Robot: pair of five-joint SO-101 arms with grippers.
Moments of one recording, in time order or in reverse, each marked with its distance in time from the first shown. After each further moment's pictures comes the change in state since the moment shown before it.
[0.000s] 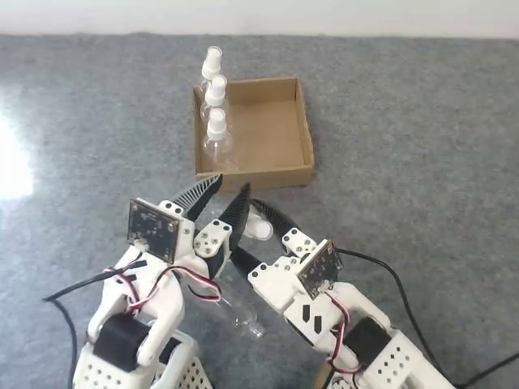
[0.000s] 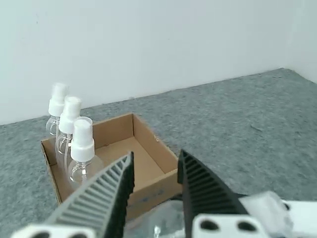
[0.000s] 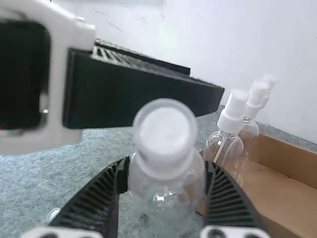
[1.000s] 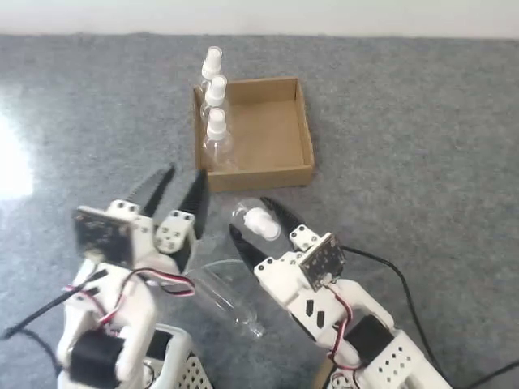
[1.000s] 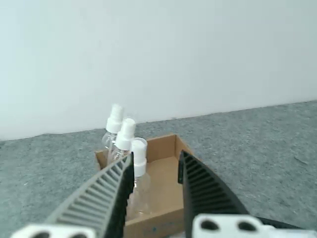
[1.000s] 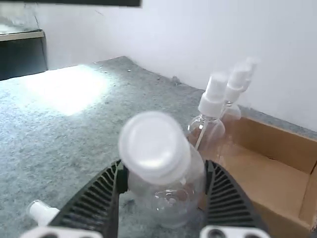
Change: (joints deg) left arm -11.8 0.1 -11.1 6.1 -0.7; right arm 4.2 -0.1 0.0 3.4 0.0
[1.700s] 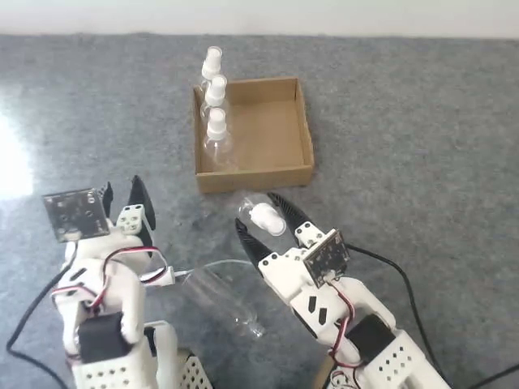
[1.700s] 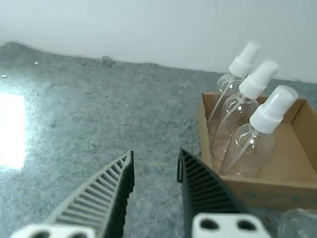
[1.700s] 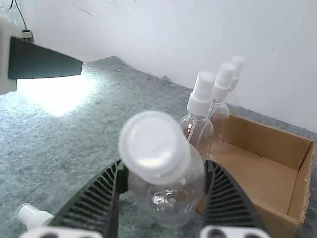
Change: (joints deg) left arm -25.0 0.0 11.7 1.1 -0.2; right arm 1.9 0.0 0.0 0.0 0.0
